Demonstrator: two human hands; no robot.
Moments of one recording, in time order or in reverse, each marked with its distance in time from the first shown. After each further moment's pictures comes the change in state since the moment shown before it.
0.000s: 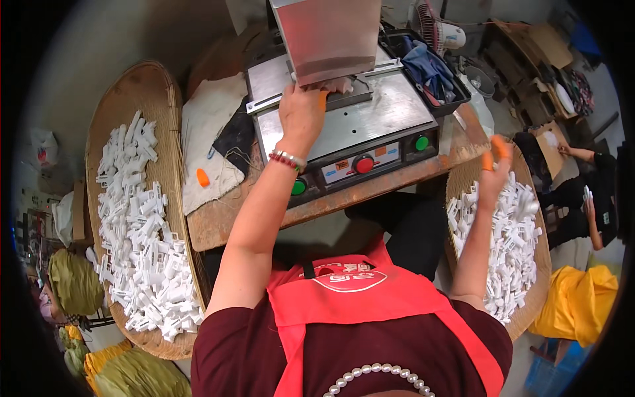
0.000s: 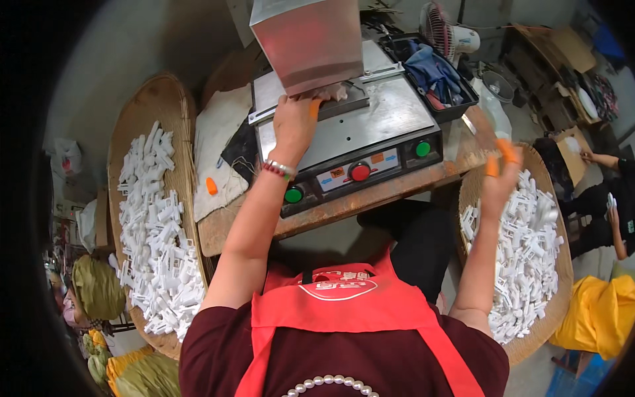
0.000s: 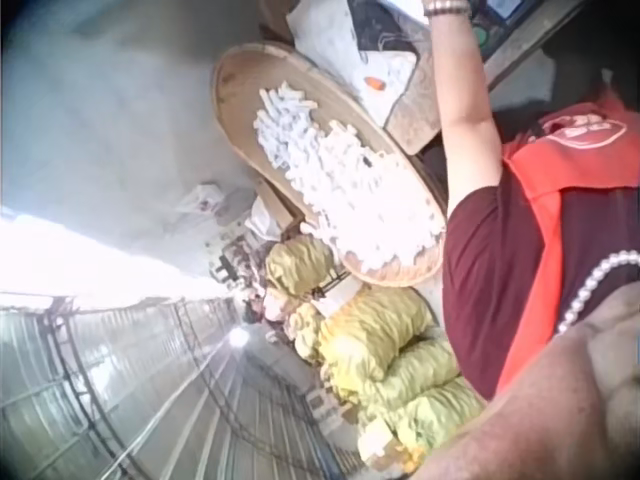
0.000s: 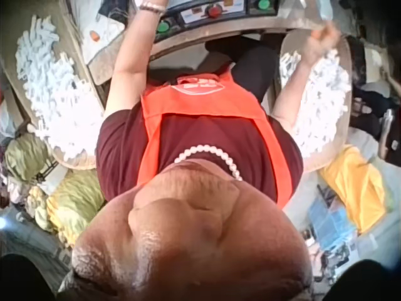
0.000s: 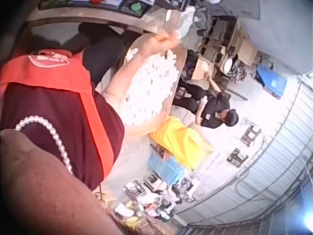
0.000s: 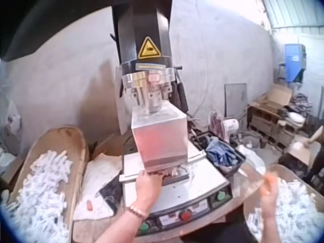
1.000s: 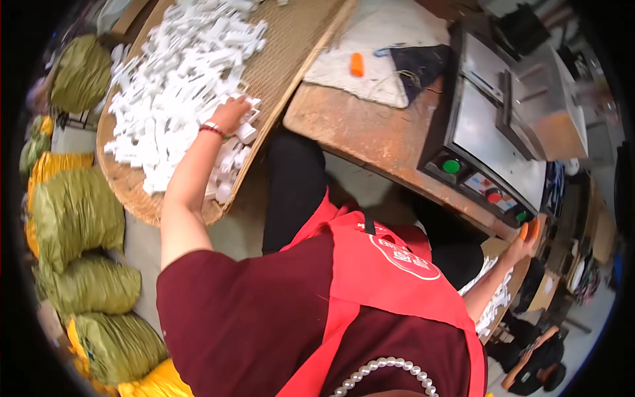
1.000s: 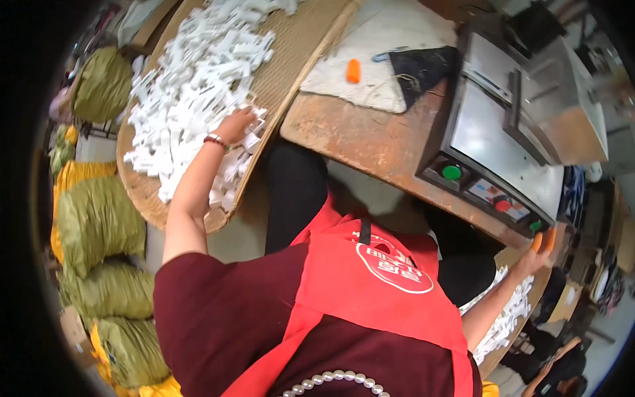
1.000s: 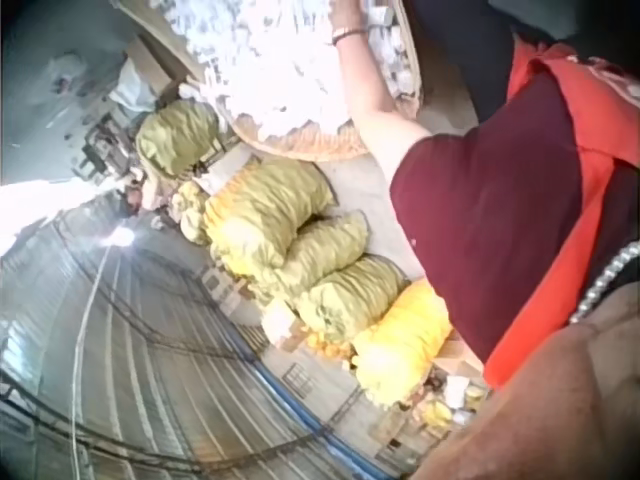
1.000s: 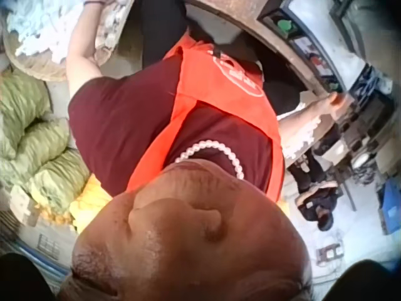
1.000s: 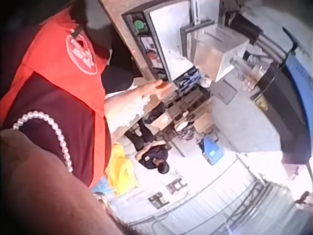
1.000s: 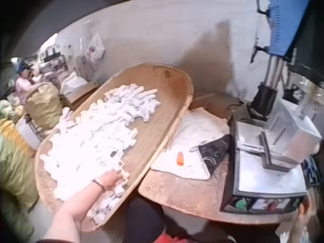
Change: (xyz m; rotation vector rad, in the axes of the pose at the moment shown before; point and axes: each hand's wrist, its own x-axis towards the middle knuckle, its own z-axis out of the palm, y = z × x) left_hand -0.403 -0.330 -0.264 0.417 -0.911 -0.624; right_hand -0.052 -0.024 0.091 0.186 -0.287 0.096
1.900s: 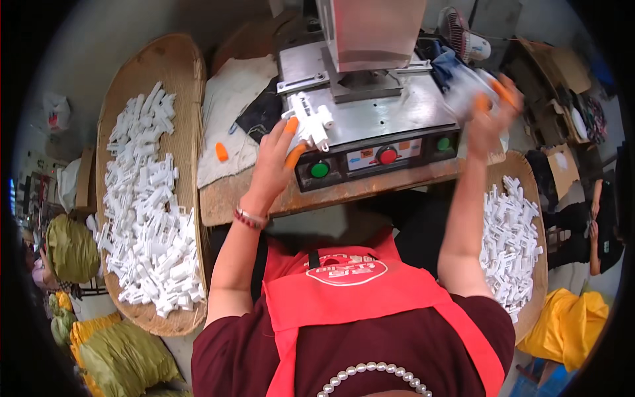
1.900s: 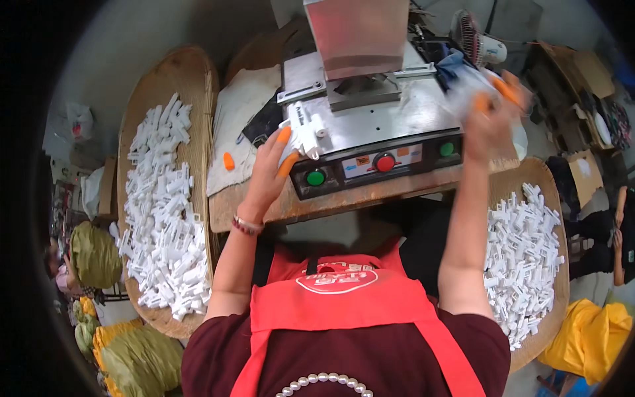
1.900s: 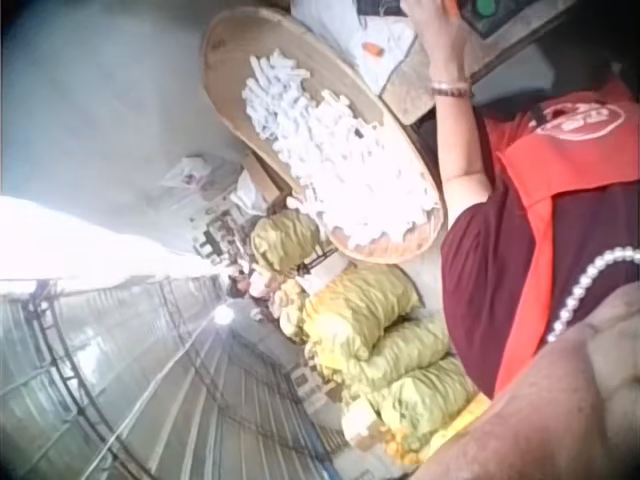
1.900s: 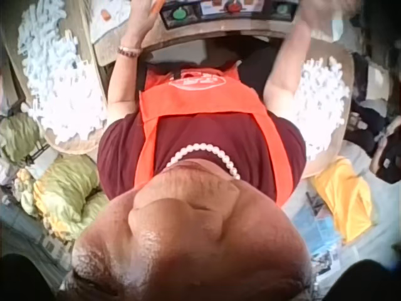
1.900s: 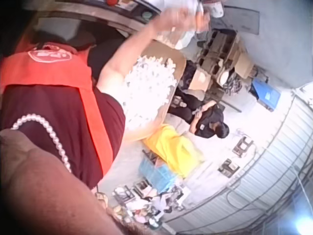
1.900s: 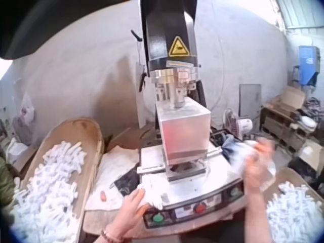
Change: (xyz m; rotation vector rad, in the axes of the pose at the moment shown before) left_hand 0.040 0.400 -0.156 -0.498 0.702 0.690; right_hand 0.102 -0.093 -0.007 -0.035 0.531 -0.483
